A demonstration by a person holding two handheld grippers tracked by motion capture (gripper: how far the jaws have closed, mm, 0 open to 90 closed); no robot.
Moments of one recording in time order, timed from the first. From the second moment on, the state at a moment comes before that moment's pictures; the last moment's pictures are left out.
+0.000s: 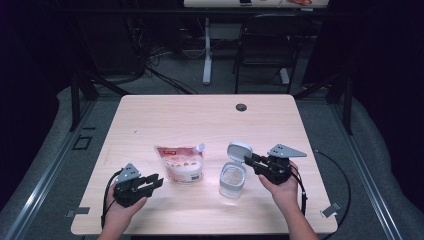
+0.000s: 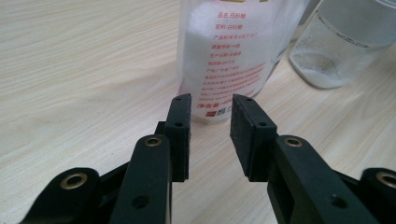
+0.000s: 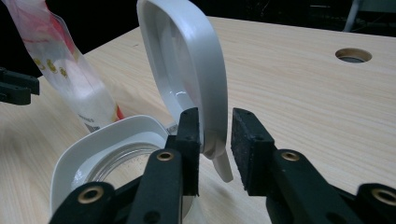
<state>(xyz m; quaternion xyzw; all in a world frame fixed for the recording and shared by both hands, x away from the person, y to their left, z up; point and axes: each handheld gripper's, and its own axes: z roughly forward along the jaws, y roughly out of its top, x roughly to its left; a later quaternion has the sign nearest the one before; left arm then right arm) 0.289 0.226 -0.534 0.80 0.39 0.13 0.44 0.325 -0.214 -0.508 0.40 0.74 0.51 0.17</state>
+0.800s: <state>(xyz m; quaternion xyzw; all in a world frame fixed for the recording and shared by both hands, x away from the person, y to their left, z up) 0.299 0.224 -0.530 0.78 0.40 0.13 0.46 0.278 -0.244 -0.508 0.40 0.74 0.51 0.19</state>
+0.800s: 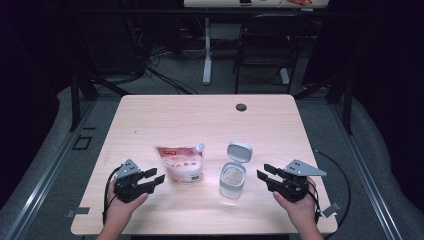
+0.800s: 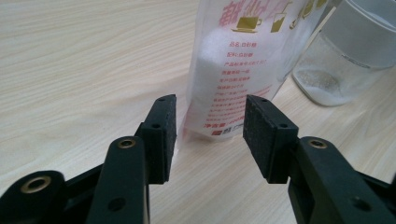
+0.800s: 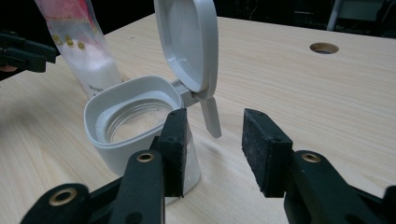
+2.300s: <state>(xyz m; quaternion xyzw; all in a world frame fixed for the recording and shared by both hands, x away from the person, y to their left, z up) 0.321 0.209 -0.495 0.78 0.36 0.14 0.49 0.288 -0.203 -0.488 0.34 0.75 0.54 0.17</state>
